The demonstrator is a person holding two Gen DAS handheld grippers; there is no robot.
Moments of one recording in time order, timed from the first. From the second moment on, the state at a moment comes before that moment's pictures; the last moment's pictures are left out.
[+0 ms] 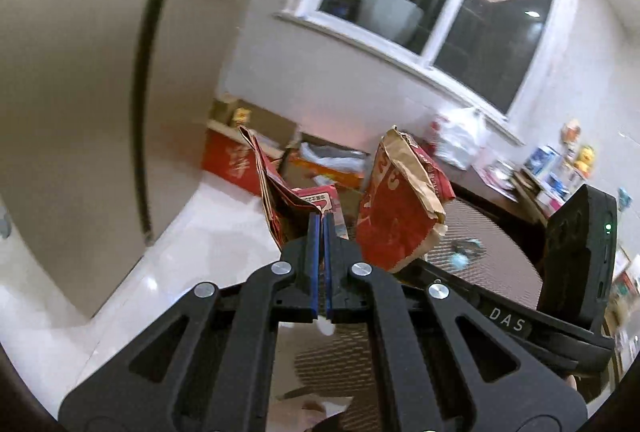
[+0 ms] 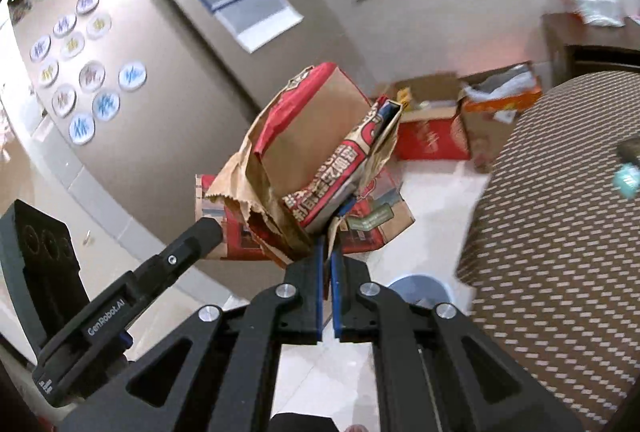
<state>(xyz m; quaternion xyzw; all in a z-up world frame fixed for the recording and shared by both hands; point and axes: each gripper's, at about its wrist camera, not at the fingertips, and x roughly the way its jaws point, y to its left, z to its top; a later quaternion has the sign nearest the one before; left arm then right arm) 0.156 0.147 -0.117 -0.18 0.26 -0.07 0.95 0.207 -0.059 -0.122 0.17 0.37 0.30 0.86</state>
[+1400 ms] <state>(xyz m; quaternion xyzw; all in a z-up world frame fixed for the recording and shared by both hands) 0.247 0.215 -0.247 -0.20 0.40 0.04 0.90 0.295 0.006 -0.235 0.13 0.45 0.26 0.85</state>
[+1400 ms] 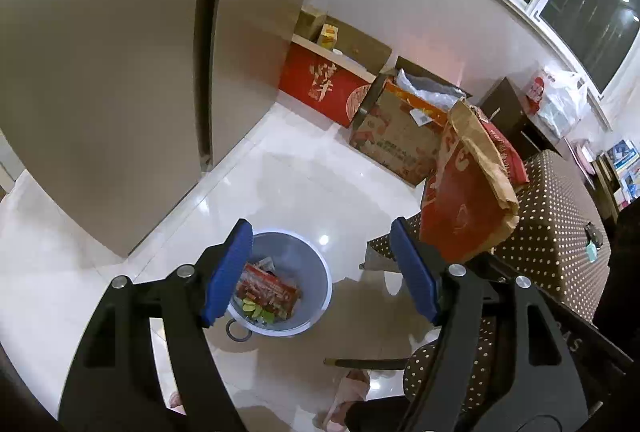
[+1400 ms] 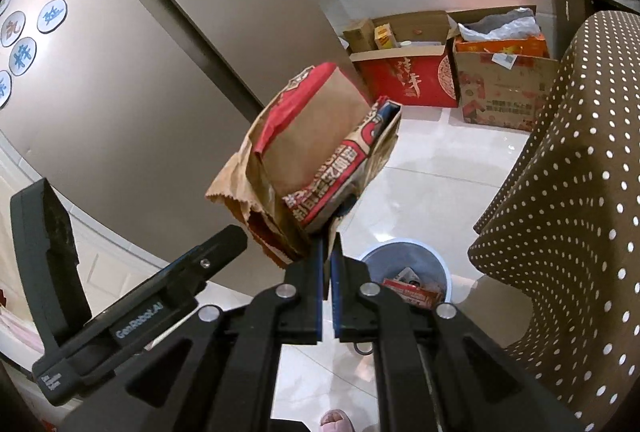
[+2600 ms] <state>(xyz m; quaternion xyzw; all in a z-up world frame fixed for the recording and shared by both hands) 0.213 0.142 -0.156 -0.10 0.31 0.04 0.94 0.250 -0.064 -0.154 0.15 0.34 0.23 0.90</state>
